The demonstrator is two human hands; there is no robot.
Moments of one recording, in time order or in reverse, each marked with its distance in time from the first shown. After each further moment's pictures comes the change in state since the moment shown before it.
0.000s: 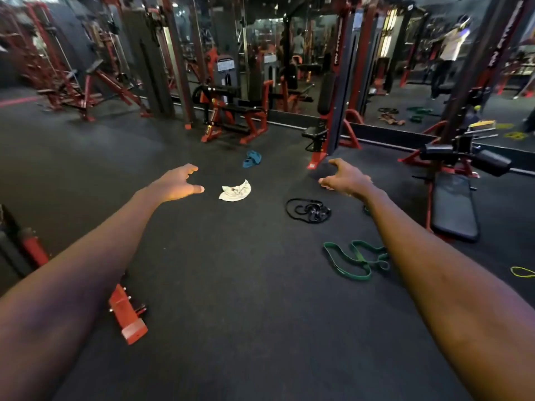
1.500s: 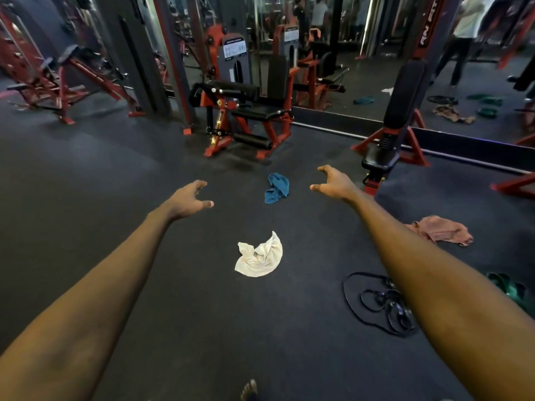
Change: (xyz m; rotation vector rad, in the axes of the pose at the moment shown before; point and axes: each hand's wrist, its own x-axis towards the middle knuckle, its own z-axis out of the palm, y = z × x) left_hand 1.131 -0.269 -0.052 -0.127 -0.086 0.008; right_hand 1.185 -0.116 0.310 0.035 -0.110 0.035
